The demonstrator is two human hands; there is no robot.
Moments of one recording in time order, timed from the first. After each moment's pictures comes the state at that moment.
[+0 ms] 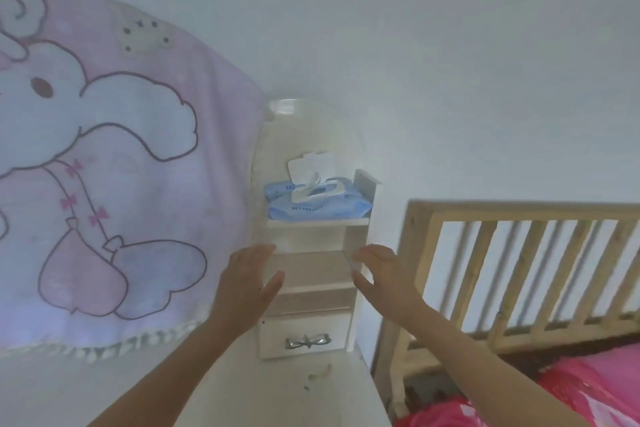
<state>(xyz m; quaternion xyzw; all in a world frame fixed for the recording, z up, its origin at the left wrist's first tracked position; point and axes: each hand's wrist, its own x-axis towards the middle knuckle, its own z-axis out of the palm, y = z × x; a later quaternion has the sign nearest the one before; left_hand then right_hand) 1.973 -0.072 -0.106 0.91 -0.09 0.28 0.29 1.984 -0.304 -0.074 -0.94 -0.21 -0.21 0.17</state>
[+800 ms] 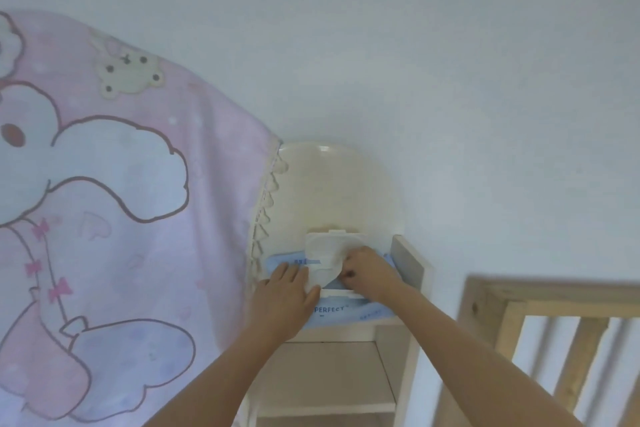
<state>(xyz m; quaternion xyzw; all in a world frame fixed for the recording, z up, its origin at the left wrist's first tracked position) 2.170 -0.095 -0.063 0.96 -0.01 0.27 0.09 2.235 -0.247 -0.015 -0.94 -0.30 -0.13 0.05</state>
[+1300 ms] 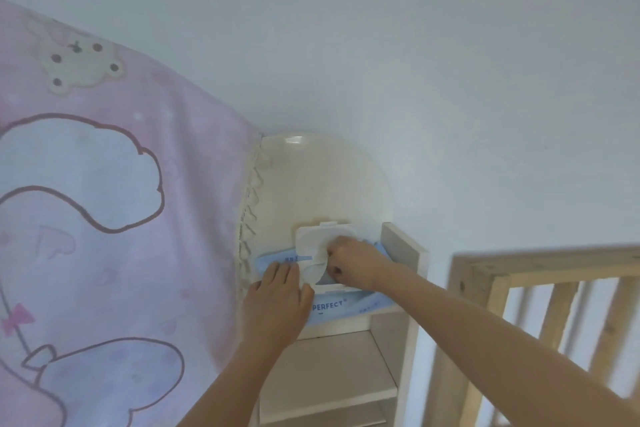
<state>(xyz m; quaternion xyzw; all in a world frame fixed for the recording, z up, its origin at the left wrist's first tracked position) 2.173 -0.090 -0.075 0.94 -0.04 0.34 0.09 2.231 -0.237 -0.009 -0.94 -0.32 -0.11 -0.03</state>
